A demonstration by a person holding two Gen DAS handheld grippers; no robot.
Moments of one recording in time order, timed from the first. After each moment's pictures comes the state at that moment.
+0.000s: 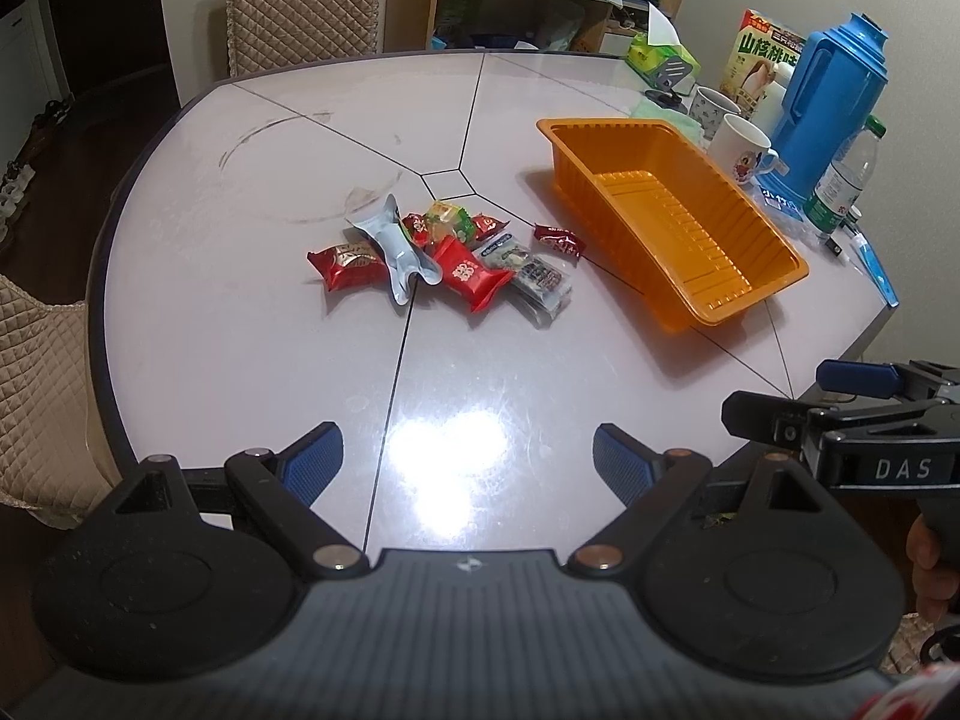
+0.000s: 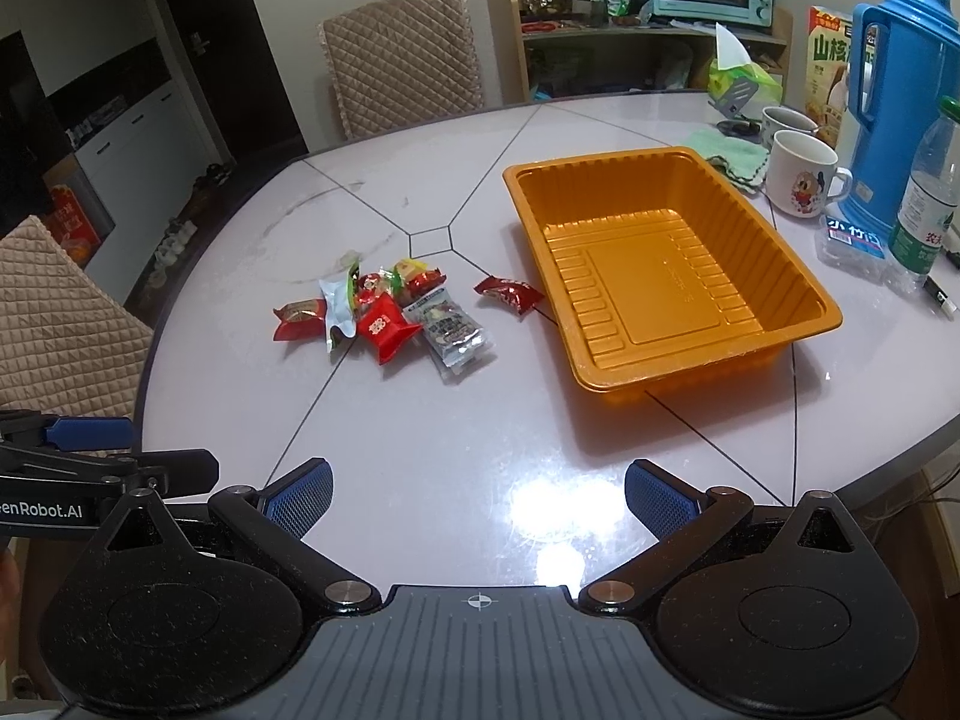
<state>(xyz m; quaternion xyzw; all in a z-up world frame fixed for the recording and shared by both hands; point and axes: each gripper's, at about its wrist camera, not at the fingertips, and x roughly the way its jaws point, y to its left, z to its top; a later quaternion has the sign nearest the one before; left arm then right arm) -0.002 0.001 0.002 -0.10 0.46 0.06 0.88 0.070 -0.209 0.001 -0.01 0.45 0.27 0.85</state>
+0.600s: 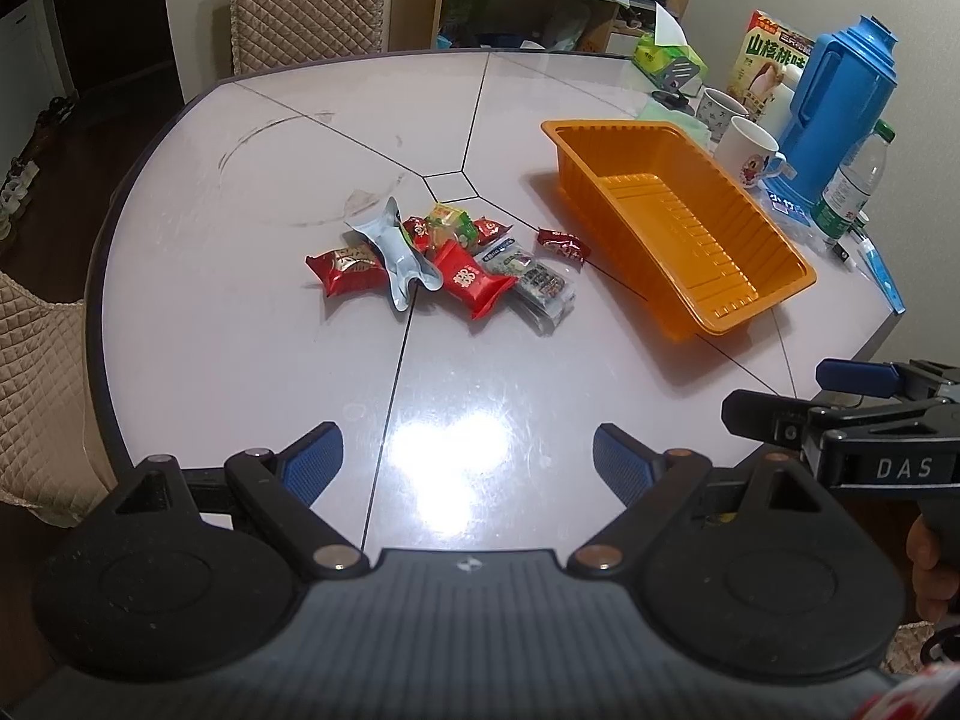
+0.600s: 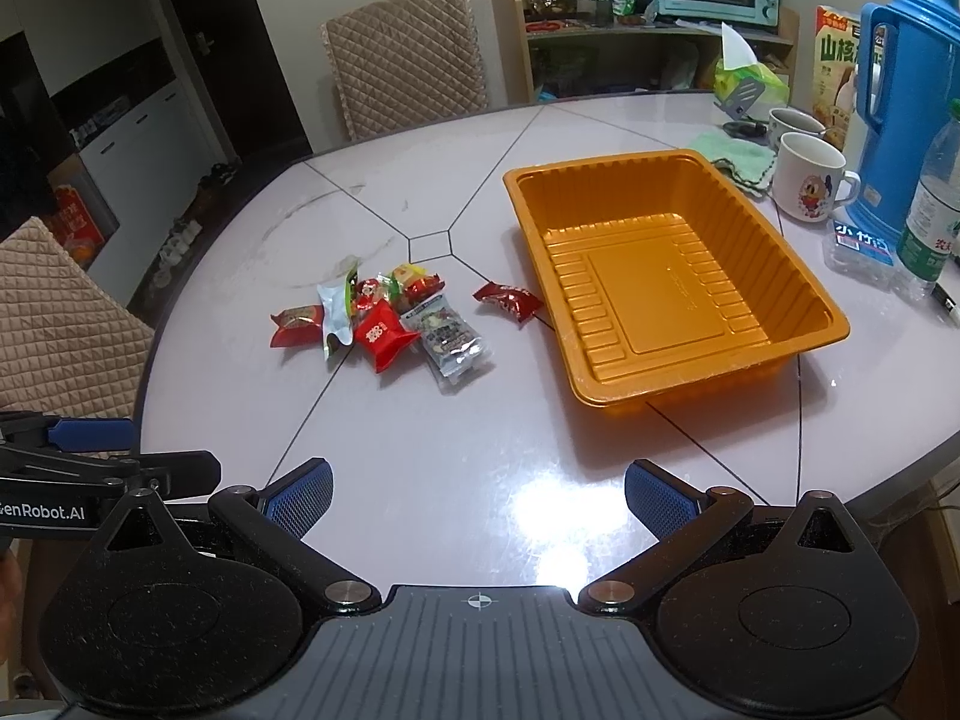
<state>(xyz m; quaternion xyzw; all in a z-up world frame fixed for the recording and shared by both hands) 0.012 0.000 0.003 -0.11 0.46 0.07 0.88 0.081 -0.208 -0.001 -0.01 0.45 0.28 0.85</state>
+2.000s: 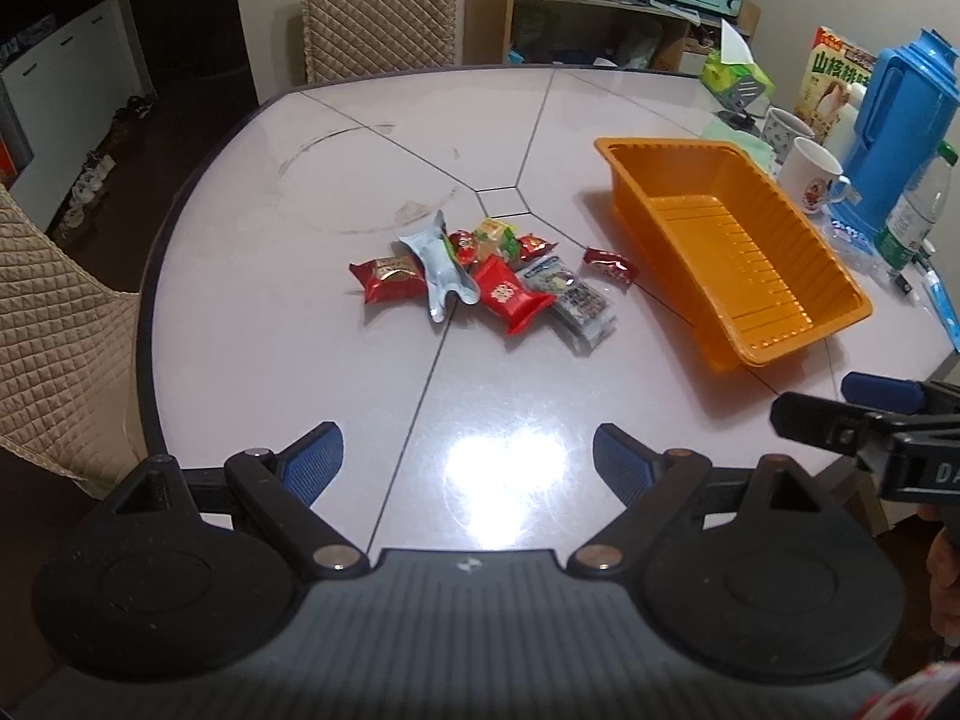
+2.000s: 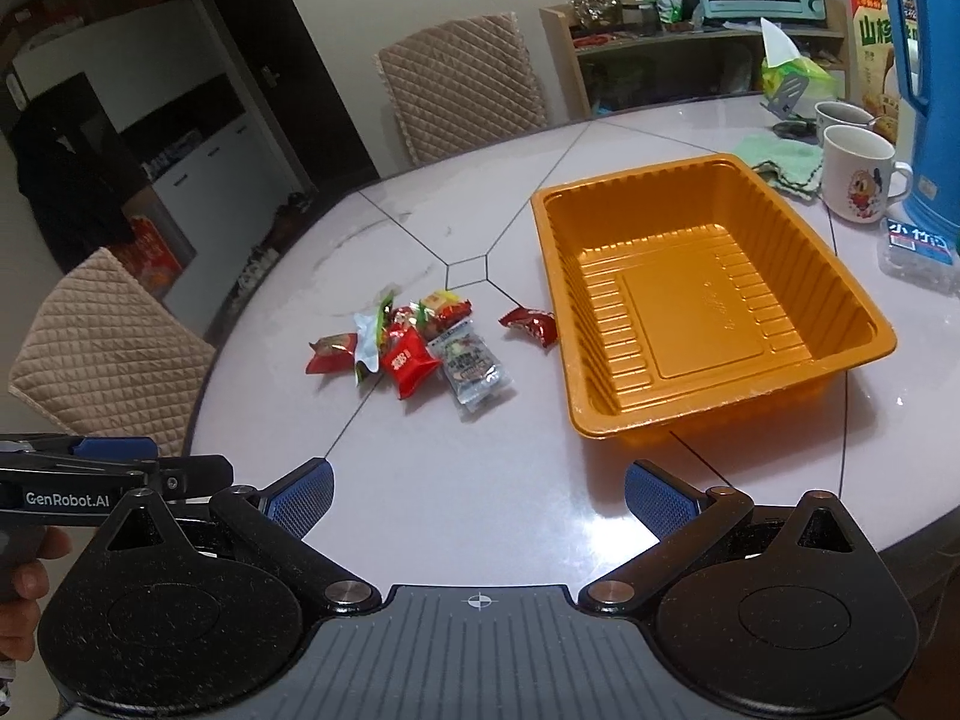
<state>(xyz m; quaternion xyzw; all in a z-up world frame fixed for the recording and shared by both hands) 0.019 -0.027 0.002 -0.09 0.45 0.16 0.87 0.112 -0.251 -0.019 0.05 0.42 0.37 0.83</state>
